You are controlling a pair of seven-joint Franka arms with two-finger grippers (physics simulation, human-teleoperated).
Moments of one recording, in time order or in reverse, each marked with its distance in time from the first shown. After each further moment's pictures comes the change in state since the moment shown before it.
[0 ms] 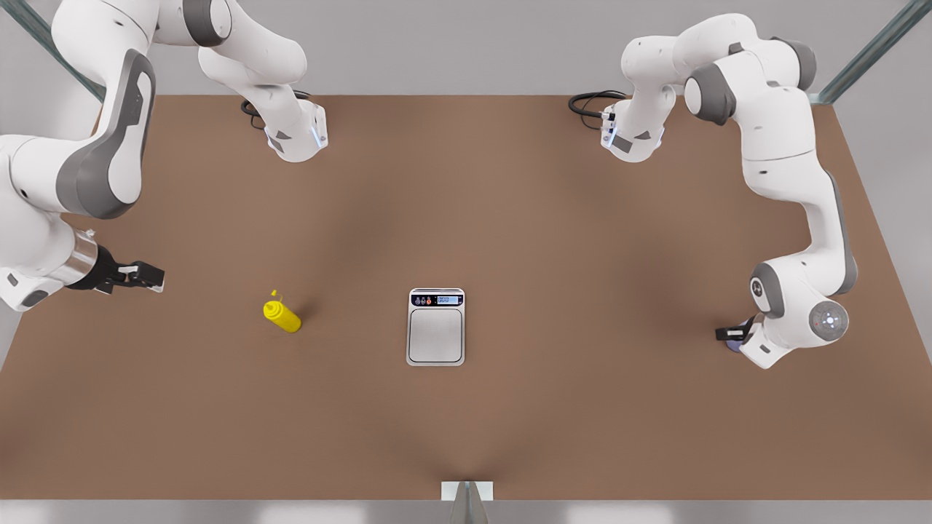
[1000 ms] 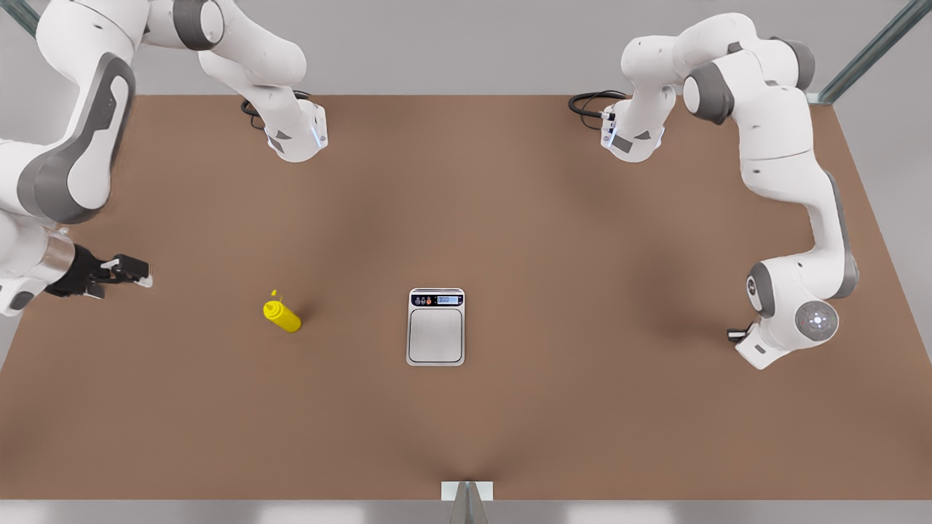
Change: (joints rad) left arm -0.012 -0.016 -0.009 0.000 0.129 0.054 0.015; right arm -0.141 0.021 0.000 -0.018 0.154 -0.002 -0.420
